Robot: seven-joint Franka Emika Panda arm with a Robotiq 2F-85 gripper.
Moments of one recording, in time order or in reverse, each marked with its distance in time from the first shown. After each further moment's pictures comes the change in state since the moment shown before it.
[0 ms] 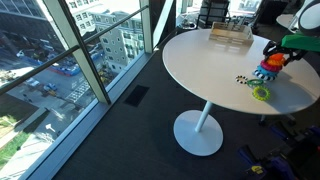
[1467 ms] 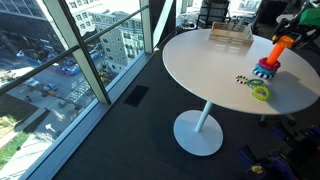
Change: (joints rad) arm -0.005 -0.223 0.016 -0.042 -0.002 -0.050 -0.001
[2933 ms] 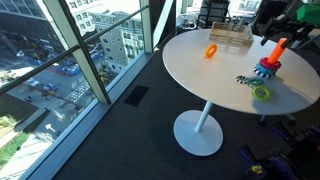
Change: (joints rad) arm 0.007 -0.062 0.136 -0.012 0.071 -0.102 -0.134
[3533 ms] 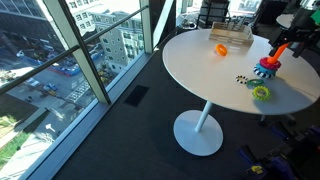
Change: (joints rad) arm -0.006 -0.001 -0.016 0.022 0.039 -0.274 -0.200
